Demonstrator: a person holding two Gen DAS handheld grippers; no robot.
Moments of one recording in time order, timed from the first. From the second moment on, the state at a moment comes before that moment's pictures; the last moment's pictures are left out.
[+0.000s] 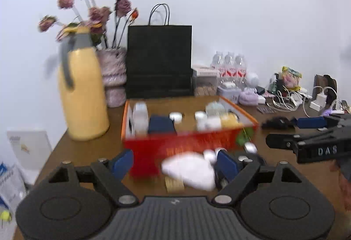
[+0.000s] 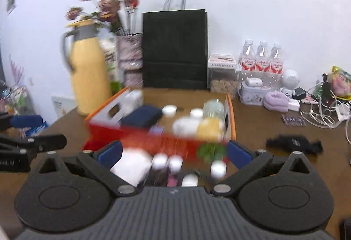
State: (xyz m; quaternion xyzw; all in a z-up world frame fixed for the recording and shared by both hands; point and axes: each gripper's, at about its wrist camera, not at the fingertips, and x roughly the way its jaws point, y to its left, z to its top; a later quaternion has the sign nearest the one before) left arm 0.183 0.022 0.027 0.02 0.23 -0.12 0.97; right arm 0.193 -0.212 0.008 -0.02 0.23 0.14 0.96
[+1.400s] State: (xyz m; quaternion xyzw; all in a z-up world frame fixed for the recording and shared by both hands) left arm 0.303 0.034 -0.050 0.02 0.26 -0.04 0.96; right arm 0.320 -0.260 -0.069 -0.01 0.28 0.05 0.96
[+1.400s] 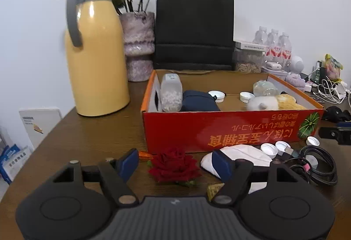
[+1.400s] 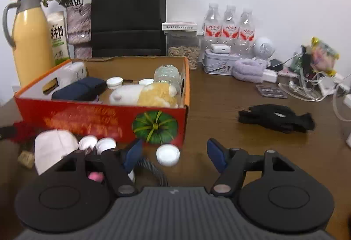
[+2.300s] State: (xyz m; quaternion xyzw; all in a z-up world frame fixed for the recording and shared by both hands) left arm 0.236 0.035 -0.006 -0.02 0.22 -0.05 0.97; right arm 0.260 -0.238 -0.044 -0.03 0.25 0.07 0.96
